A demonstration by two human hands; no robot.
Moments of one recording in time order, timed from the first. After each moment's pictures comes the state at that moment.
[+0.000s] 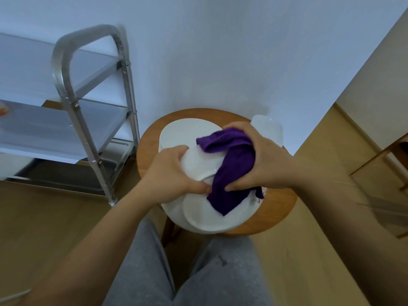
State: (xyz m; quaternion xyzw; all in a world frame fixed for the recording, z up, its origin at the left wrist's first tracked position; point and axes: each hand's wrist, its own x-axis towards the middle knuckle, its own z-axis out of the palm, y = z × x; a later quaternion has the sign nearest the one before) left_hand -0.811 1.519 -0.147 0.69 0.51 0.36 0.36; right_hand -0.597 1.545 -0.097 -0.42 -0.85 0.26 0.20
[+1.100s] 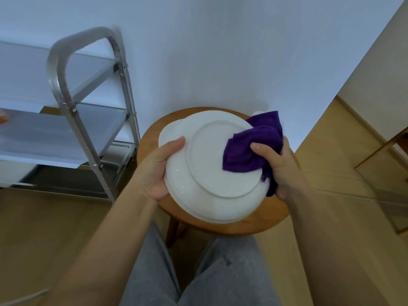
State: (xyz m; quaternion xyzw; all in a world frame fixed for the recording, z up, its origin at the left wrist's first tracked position) left_hand -0.814 1.538 -0.152 0.25 0.25 0.50 0.79; right_hand -0.582 1.548 -0.146 -0.49 -0.44 0.52 0.55
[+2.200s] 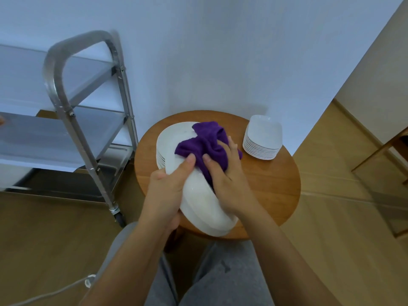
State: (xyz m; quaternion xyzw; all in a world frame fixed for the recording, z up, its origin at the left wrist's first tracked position) left_hand -0.784 1.504 -0.154 0.34 0.41 0.60 0.60; right_hand -0.662 1.533 -0.160 -0.50 -0.67 0.33 0.44
